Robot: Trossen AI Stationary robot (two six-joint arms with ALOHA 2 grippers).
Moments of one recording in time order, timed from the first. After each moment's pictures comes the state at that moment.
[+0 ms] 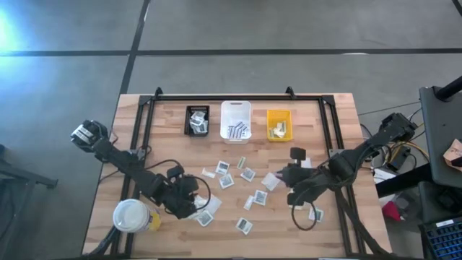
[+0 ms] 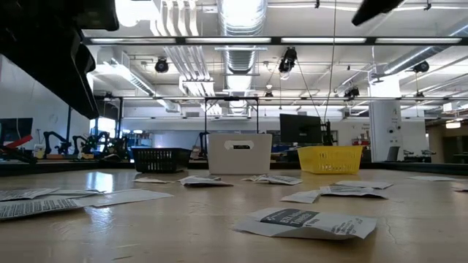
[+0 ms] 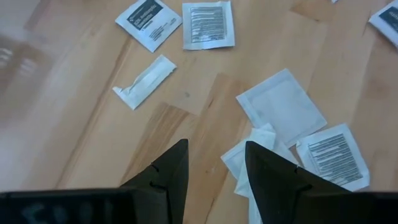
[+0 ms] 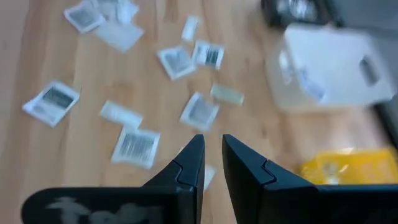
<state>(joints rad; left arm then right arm) -0.62 1.44 0.93 -0.69 -0.47 -0.94 0.57 1.30 1.13 -0.85 0.57 0.47</state>
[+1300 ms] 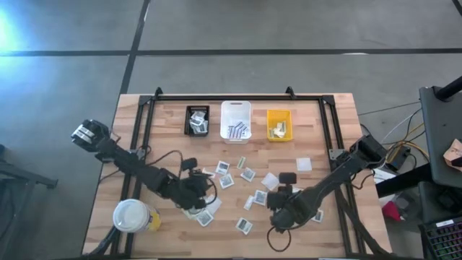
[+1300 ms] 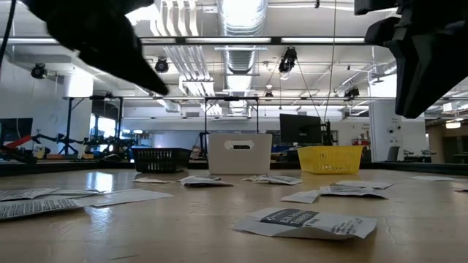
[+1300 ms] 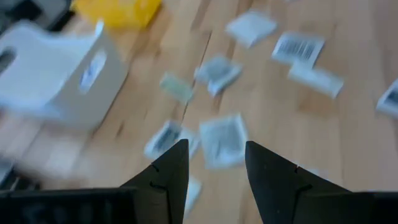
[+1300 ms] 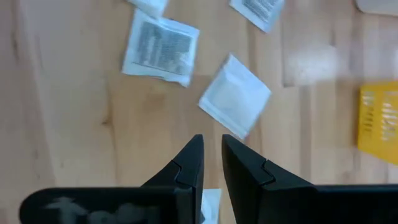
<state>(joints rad) -0.52 1.44 0.83 -0.23 -0.70 -0.43 0.64 1.80 1.30 -1.10 0.43 0.72</state>
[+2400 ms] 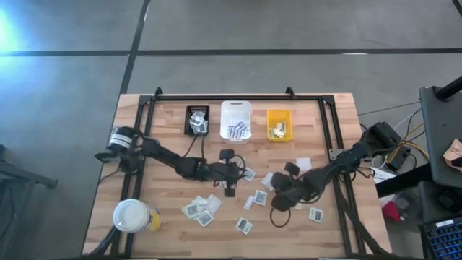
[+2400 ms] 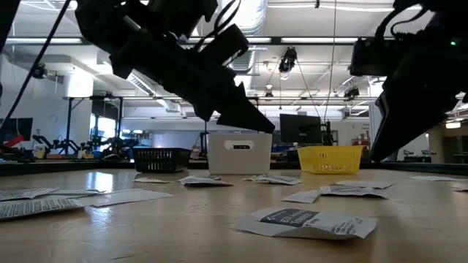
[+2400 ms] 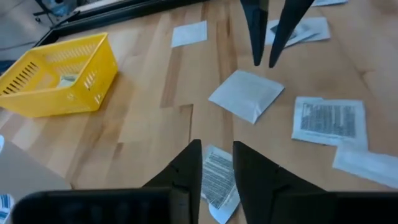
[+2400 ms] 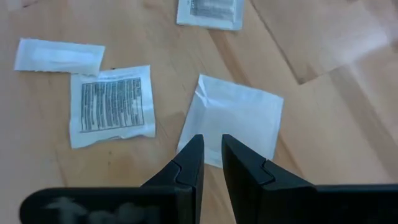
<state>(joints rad) -0.19 1.84 0.92 0.46 -0.33 0.09 0.52 1.57 0.78 -0.44 0.45 0.90</state>
